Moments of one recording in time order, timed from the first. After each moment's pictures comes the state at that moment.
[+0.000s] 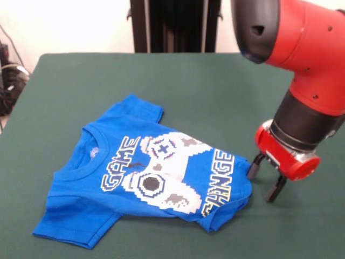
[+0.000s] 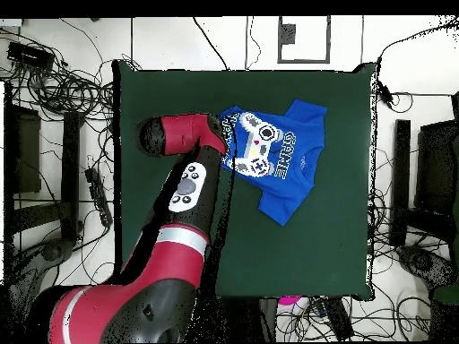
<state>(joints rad) 0.27 0.00 -0.46 0.87 0.21 0.68 2.94</state>
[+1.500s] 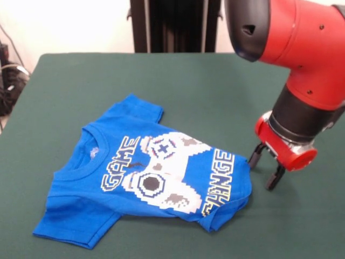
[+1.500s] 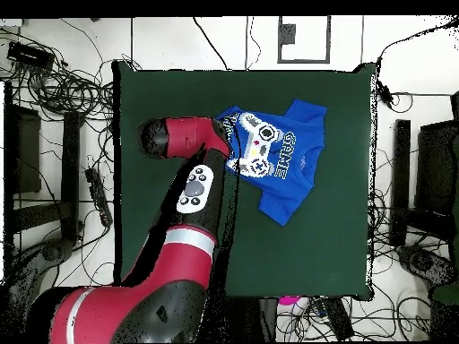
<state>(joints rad) 0.24 -0.05 -0.38 0.93 0.20 0.74 2.94</state>
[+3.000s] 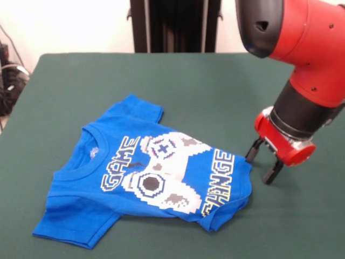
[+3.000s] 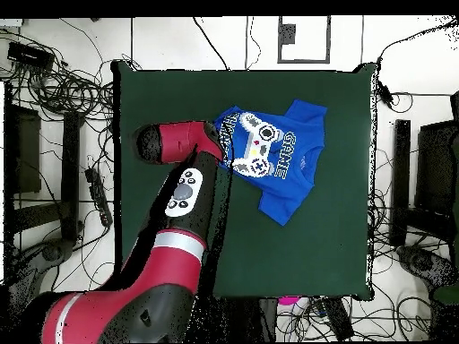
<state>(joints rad) 0.28 -0.04 -0.43 0.94 0.18 0.75 2.94</state>
